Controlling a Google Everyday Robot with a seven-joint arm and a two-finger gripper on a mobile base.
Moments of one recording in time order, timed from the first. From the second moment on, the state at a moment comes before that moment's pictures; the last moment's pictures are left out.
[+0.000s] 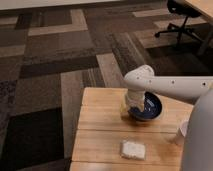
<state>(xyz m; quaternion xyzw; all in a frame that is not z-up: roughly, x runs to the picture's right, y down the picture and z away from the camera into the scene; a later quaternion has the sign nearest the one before) 0.144 0.134 0.799 -0.25 0.23 0.61 0.71</state>
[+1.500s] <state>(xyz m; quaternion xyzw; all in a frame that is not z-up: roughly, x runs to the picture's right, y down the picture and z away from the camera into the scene) 0.125 0.097 0.762 -0.26 0.26 0.62 0.69</state>
